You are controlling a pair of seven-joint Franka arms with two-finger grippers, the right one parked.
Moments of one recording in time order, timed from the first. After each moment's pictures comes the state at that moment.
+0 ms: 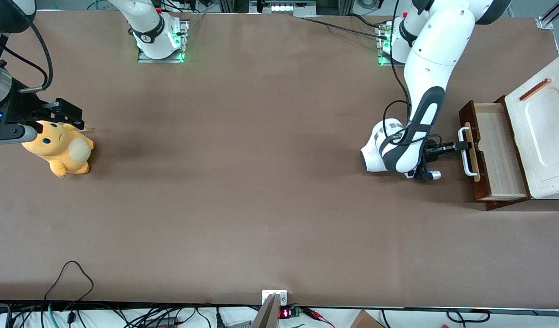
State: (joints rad) arm -0.33 0.75 -0.02 -1.87 1.13 1.30 -0.85
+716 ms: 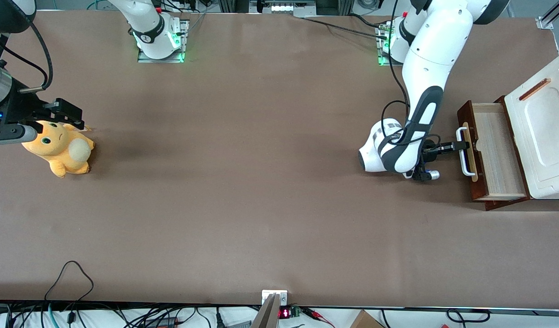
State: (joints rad) arm -0.34 0.76 -0.02 -1.86 1.11 1.30 -0.85
